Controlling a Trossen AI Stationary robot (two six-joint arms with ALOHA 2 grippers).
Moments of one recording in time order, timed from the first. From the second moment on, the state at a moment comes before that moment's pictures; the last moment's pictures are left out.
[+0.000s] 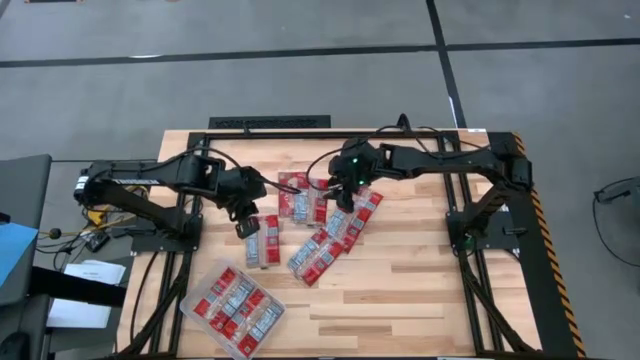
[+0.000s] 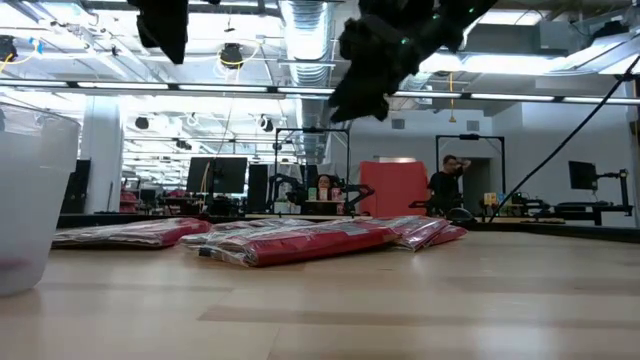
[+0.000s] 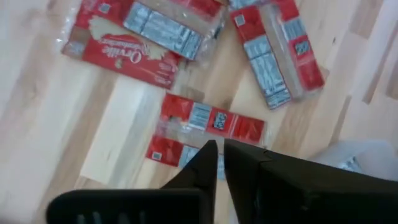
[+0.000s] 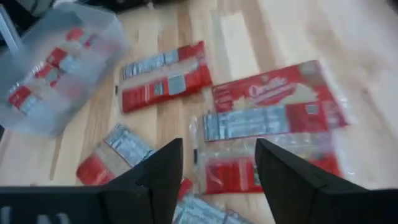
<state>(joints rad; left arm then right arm) -0.02 1.24 1.29 -1.13 -0.09 -0.40 -0.24 1.63 1.21 -0.28 -0.26 0.07</state>
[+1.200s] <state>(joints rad) -0.01 1.24 0.52 -0.49 -0.07 -1.38 -0.21 1.77 1.20 -0.30 -0.31 0.15</state>
